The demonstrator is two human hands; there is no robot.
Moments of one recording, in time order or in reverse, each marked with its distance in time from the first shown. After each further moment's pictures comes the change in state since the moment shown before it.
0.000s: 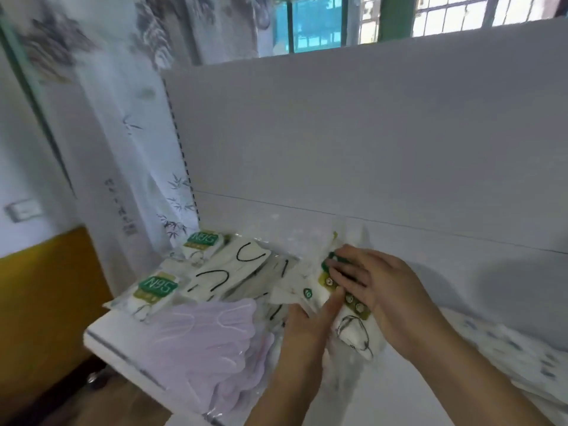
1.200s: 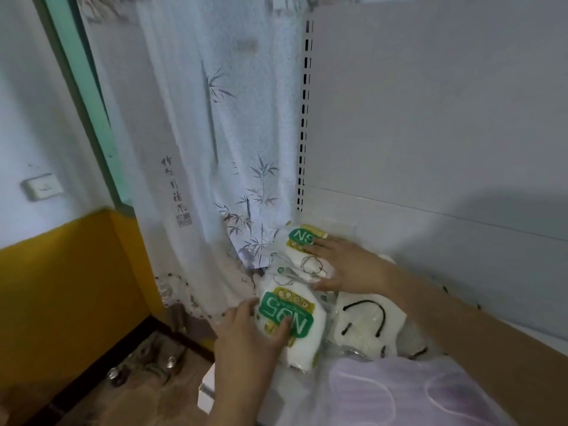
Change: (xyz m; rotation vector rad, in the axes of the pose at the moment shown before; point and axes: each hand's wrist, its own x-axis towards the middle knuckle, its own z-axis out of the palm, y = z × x) left_hand 0.157 0.085 -0.378 1.129 0.357 0.067; right_hand 0.260 0.203 0.263 -1.893 -0.711 -0.383
